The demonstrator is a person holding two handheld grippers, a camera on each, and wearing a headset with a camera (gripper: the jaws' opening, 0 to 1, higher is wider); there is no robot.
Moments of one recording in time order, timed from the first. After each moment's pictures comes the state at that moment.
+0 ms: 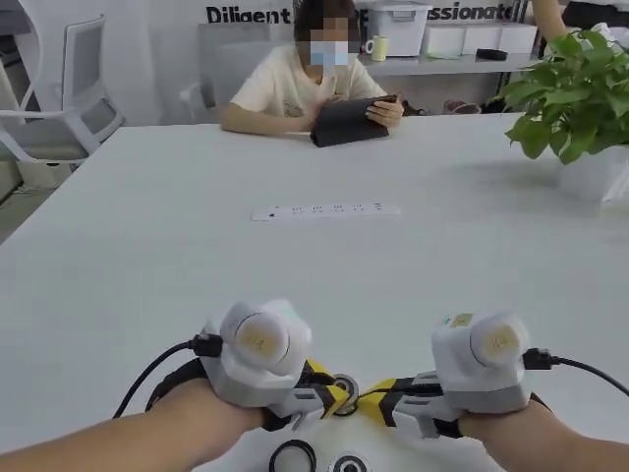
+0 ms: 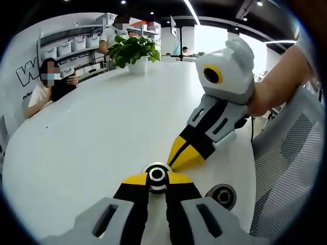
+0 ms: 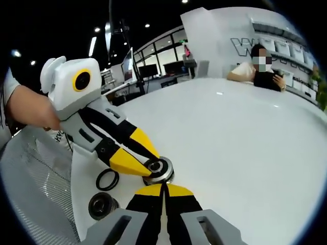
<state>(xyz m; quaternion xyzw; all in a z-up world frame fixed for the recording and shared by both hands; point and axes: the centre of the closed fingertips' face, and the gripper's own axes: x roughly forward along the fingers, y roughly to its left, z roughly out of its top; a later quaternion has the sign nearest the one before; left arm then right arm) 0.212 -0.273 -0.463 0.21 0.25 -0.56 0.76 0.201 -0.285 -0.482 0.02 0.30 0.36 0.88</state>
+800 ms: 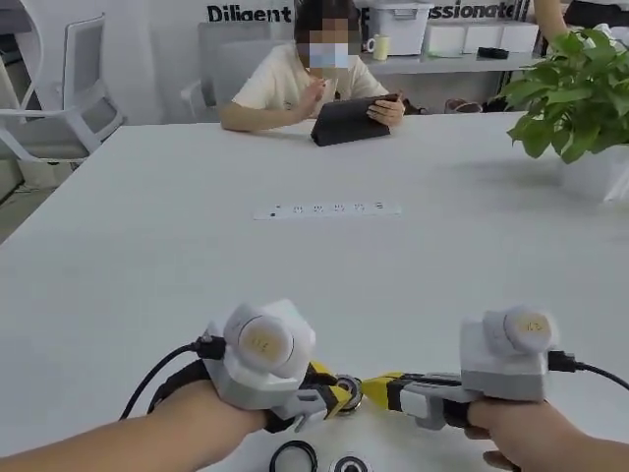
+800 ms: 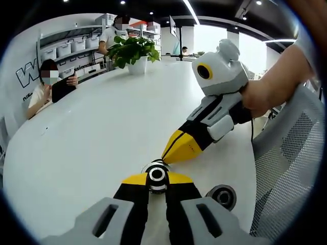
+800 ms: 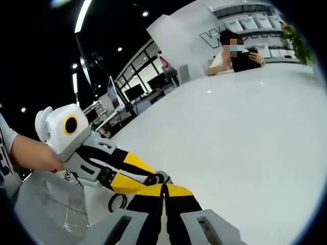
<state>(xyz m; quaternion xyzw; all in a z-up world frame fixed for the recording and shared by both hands) 0.211 -0.275 -0.463 0.21 0.24 -0.56 0.76 0.209 -0.291 -0.466 0.17 0.29 0.32 0.89</state>
